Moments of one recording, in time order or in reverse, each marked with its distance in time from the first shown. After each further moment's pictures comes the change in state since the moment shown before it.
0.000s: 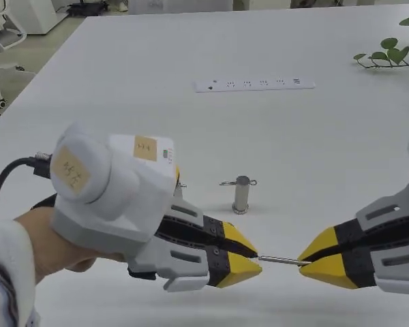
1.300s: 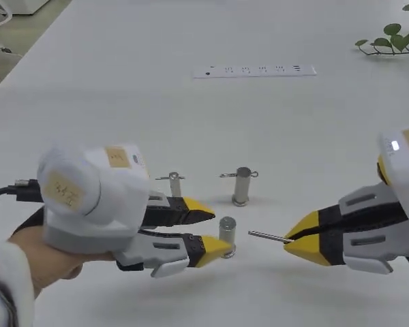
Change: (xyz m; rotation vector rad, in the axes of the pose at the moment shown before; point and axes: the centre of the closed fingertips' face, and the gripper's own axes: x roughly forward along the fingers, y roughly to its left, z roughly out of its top) left arm -0.004 0.065 -0.045 -0.109 -0.021 0.245; right arm 0.027 -0.038 -0.013 0.099 0.038 -0.105
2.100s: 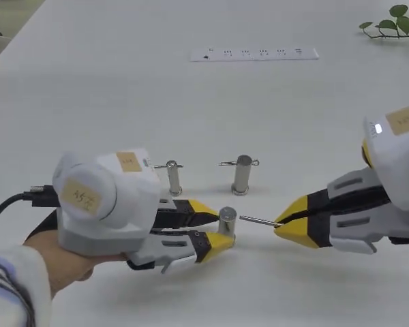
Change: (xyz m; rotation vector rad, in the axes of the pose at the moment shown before) left arm 0.015 0.003 -0.016 -0.053 0.001 0.004; right arm 0.015 -0.011 0.000 0.002 0.013 0.013
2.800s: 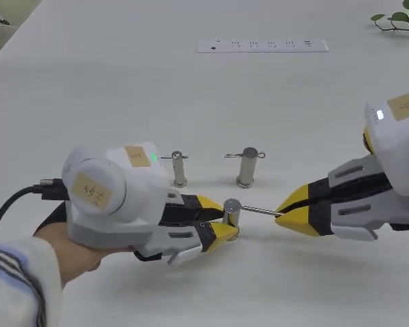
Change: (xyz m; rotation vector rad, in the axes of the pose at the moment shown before) left arm 0.003 -0.001 -0.002 0.020 -0.006 0.014; right arm 0.004 -0.001 0.002 -0.023 0.008 0.028
